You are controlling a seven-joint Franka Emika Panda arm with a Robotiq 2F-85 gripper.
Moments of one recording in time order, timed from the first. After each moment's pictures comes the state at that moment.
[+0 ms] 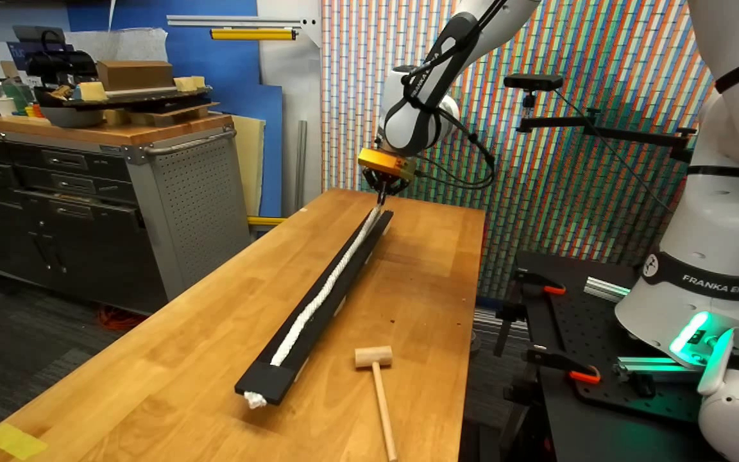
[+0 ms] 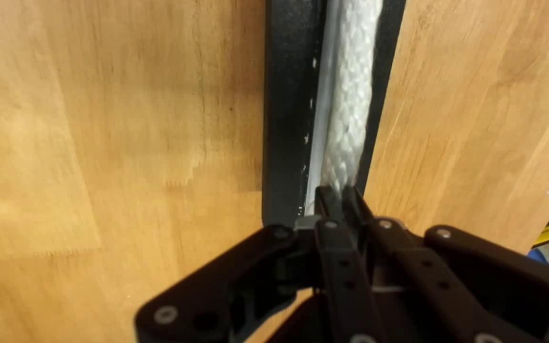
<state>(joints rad) -0.11 0.54 -0.31 -2.09 0.03 2.87 1.14</state>
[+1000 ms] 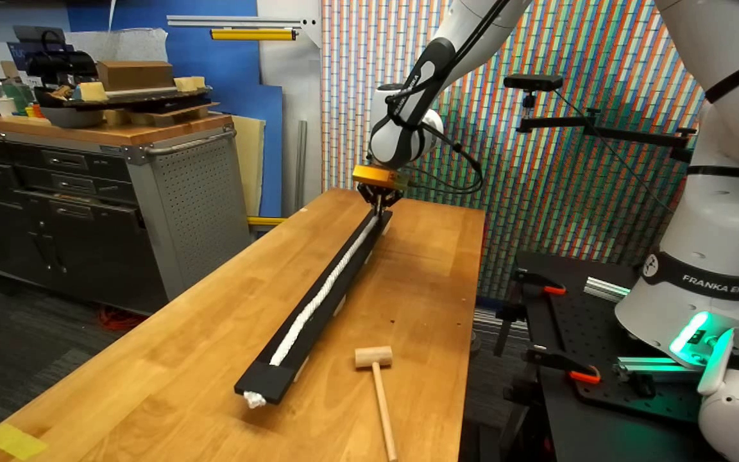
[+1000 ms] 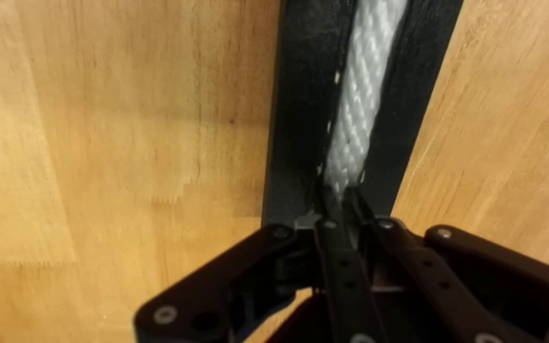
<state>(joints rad) -0.11 0.68 -0.31 -1.95 0.07 2.78 1.06</state>
